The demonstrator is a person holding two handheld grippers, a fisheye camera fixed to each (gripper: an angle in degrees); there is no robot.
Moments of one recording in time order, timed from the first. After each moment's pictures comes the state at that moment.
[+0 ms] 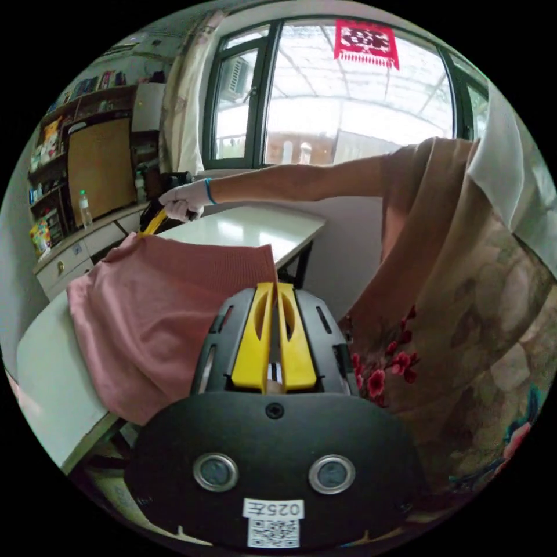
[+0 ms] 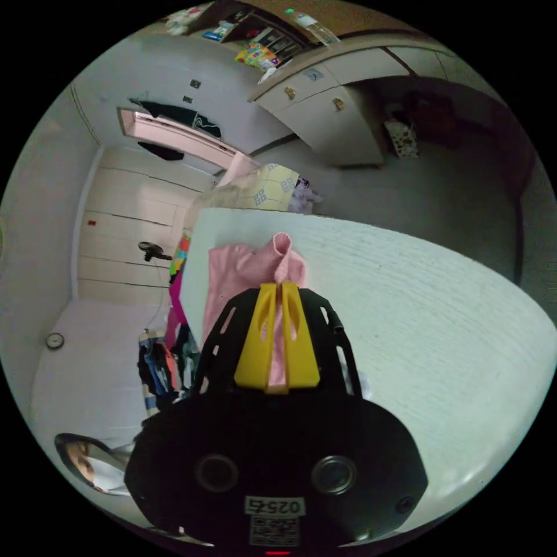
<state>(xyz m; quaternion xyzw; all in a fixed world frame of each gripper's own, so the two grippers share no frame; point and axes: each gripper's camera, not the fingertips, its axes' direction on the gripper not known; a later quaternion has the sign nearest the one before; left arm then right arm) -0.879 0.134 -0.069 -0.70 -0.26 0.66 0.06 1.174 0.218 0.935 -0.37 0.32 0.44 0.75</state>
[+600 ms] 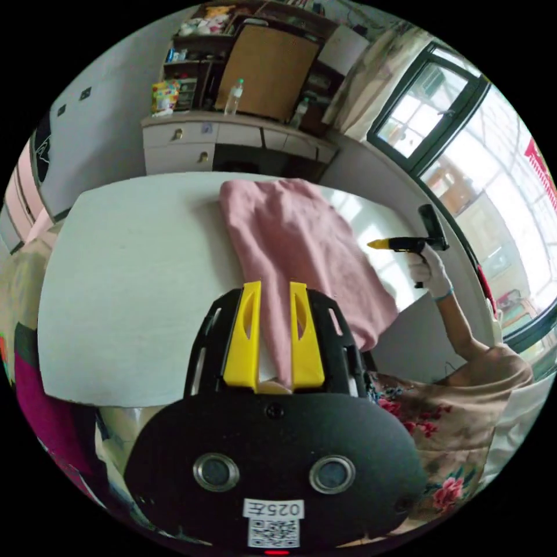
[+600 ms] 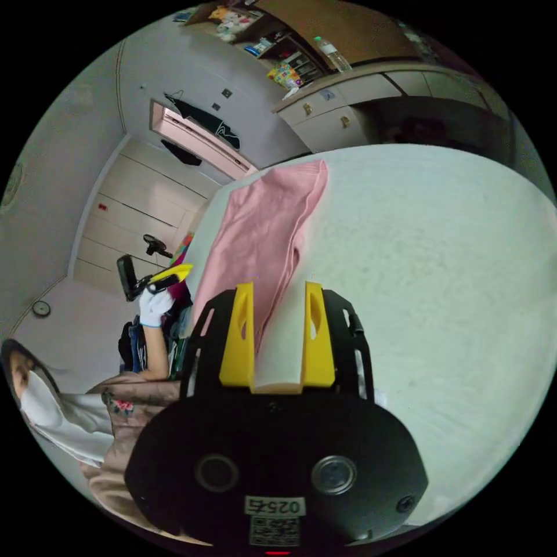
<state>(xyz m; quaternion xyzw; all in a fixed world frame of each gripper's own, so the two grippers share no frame) -0.824 0.072 0.214 -0.49 -0.55 0.66 0.15 0.999 0.334 0.915 -0.34 0.35 0.37 0.79</state>
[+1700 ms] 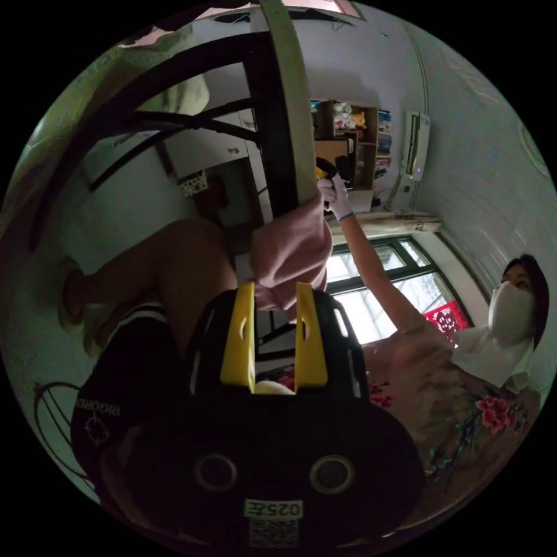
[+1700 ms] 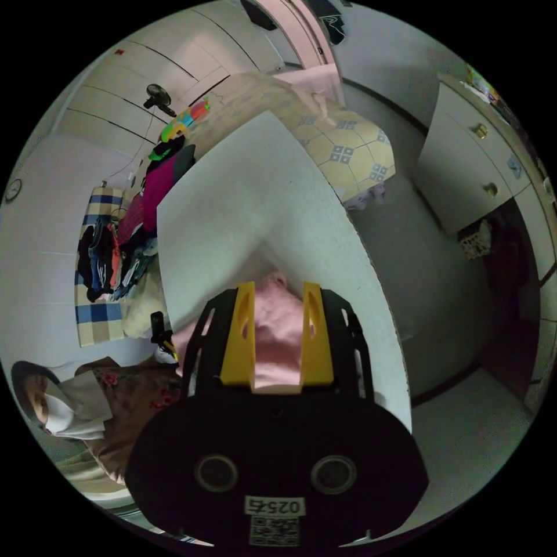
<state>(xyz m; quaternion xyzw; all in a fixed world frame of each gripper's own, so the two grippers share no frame) -0.673 -0.111 0.083 -0.43 -0.39 0.47 0.66 1.275 0.380 1.282 -0.67 0.20 0.20 0.69</state>
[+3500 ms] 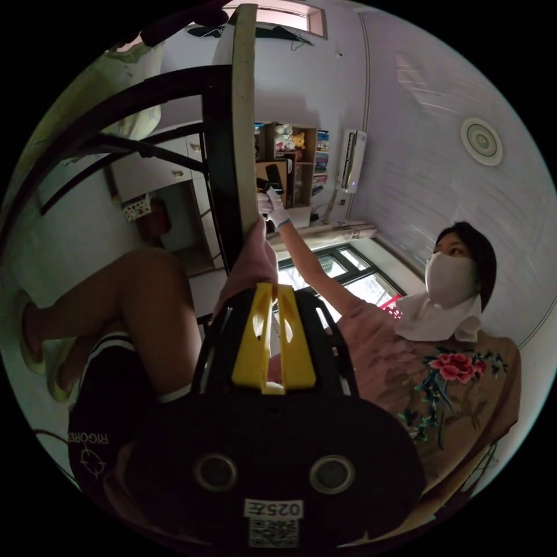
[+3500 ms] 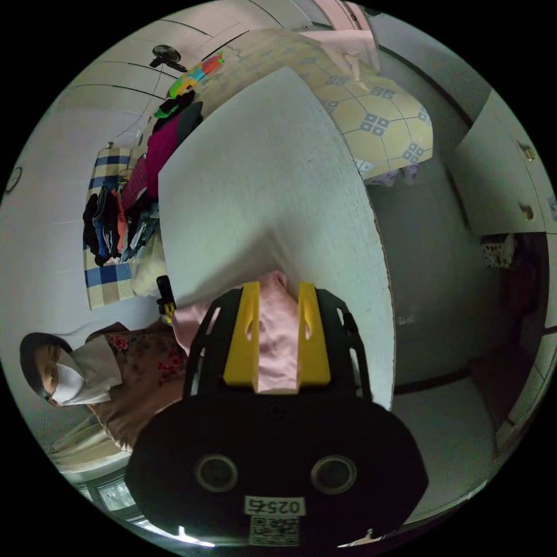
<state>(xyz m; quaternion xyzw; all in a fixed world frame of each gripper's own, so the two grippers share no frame) -0.509 -0.086 0.067 -0.48 -0.23 0.46 0.71 1.392 0.371 1.289 -0.75 0.12 0.21 0.61</state>
